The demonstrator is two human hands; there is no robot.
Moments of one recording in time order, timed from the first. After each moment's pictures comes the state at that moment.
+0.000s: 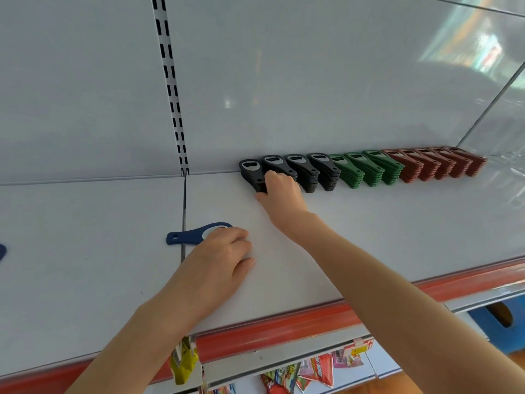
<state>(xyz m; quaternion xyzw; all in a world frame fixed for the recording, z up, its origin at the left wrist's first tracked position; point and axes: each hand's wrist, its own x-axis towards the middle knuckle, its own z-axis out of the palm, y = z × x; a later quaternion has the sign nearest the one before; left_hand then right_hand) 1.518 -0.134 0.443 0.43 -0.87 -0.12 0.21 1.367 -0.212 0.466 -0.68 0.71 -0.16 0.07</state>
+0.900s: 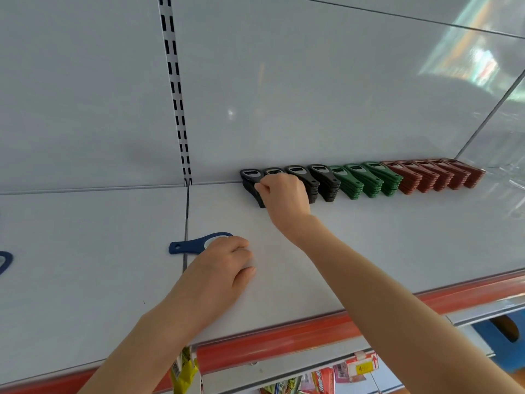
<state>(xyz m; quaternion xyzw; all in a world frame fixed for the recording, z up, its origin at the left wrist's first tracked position) 1.521 -0.132 0.445 0.42 -0.87 -0.15 0.19 1.365 -0.219 0.477 -0.70 0.68 -0.22 -0.03</state>
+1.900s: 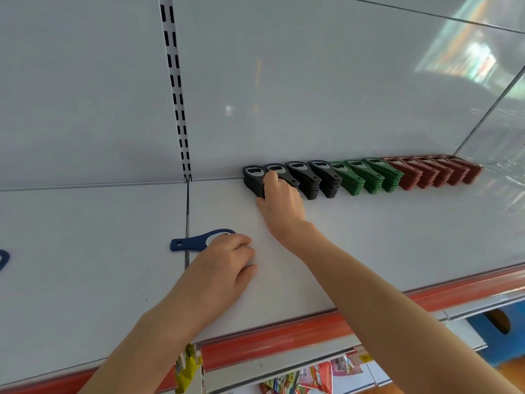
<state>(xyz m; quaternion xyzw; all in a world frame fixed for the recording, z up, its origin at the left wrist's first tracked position) 1.520 -0.136 0.440 0.42 -0.87 -0.13 0.21 1.377 -0.211 0.464 -0.68 0.71 -0.18 0.00</state>
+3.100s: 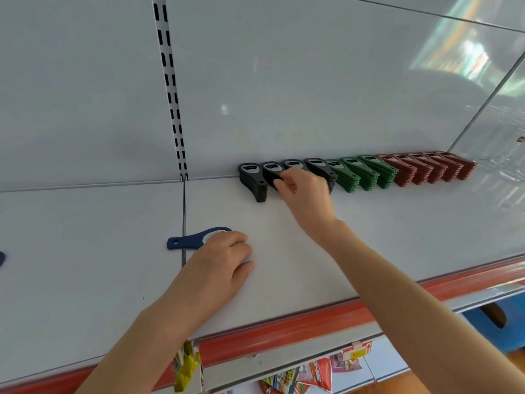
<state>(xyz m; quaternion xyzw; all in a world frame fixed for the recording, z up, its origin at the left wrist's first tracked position) 1.519 -0.136 0.439 0.40 -0.86 -0.13 0.28 1.334 -0.199 0.469 -0.65 0.67 -0.36 0.02</state>
